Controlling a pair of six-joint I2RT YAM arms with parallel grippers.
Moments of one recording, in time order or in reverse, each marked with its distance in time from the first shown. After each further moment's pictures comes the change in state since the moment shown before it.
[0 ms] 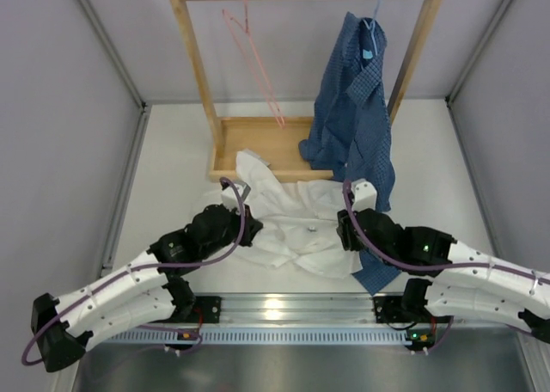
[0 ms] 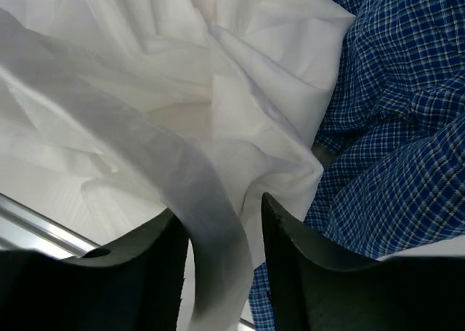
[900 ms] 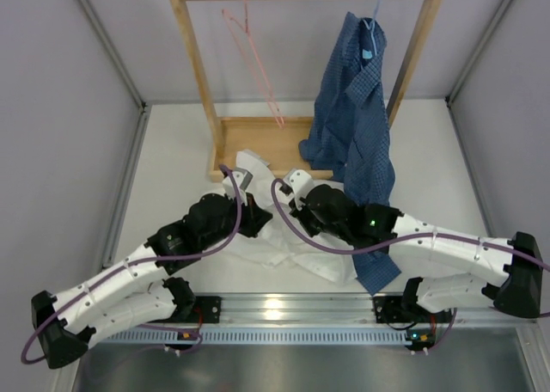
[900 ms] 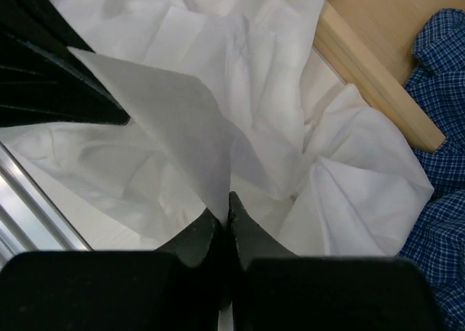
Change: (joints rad) left arm 0.010 0.052 0.121 0.031 0.074 -0.056; right arm -0.005 0.400 0.232 0.257 -0.264 -0.400
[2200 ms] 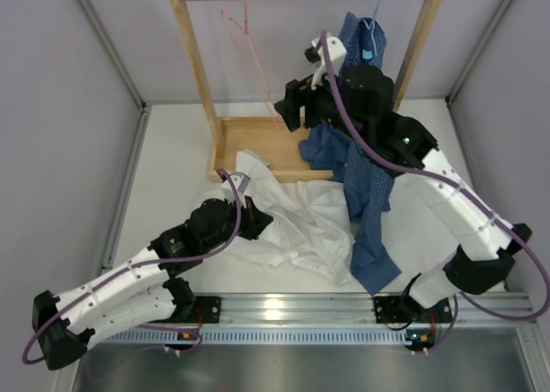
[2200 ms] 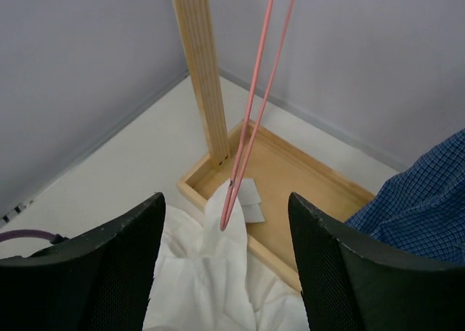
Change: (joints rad) left arm -0.003 -0.020 -0.073 0.064 -0.008 -0.071; right arm -0.286 0.228 0.864 -0.094 -0.130 -0.025
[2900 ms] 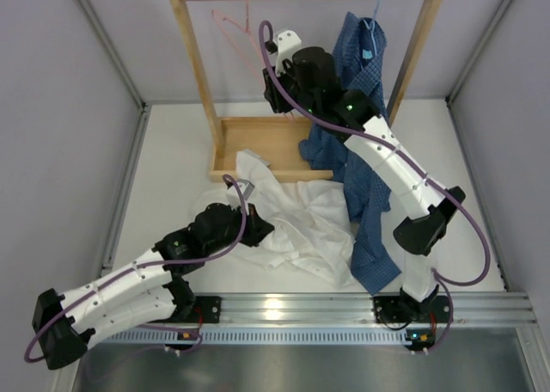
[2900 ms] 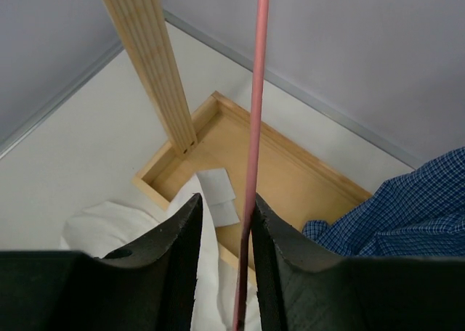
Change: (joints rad) left arm 0.000 0.007 -0.070 0.023 0.058 -0.004; right arm -0.074 0.462 0.398 -0.146 -0.018 -0.049
